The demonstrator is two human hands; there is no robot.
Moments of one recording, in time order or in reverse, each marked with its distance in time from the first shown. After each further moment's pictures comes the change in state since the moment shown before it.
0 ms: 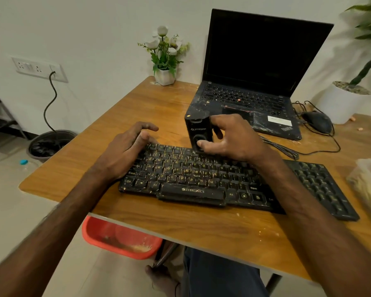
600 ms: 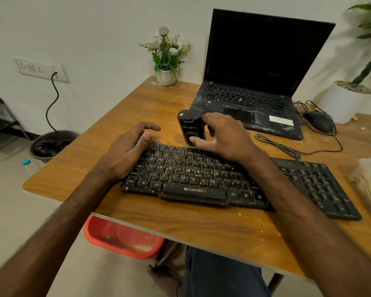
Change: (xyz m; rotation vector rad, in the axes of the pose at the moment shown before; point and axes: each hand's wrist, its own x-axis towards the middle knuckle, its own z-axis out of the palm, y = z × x) left_hand -0.001 0.002 0.002 -0.025 0.000 0.024; right_hand 0.008 -0.007 0.016 -0.149 0.051 -0.006
